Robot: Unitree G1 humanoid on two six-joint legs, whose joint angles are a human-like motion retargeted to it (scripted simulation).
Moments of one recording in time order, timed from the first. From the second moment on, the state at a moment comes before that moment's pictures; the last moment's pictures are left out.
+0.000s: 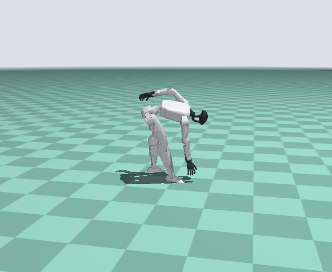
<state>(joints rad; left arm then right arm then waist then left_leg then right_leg) 0.46 0.38 -0.34 0.64 -0.85 -0.22 0.06 -1.71 -0.76 0.63 1.39 0.49 0.06 -0.54 0.17 0.35 0.52 -1.43 -0.05 0.17 0.24 0.02 -0.14 -1.56 -0.33 -0.49 0.09 0.41 0.26</state>
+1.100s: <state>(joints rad) 0.32 0.39 -0.03 1.09 -0.52 -0.23 0.24 -2.24 -0.97 0.94 1.24 0.59 -0.01 -0.50 0.10 -0.14 0.06 0.11 0.02 0.21 -0.01 -0.23 -0.26 -0.18 -0.25 -0.41 0.11 0.09 0.26</state>
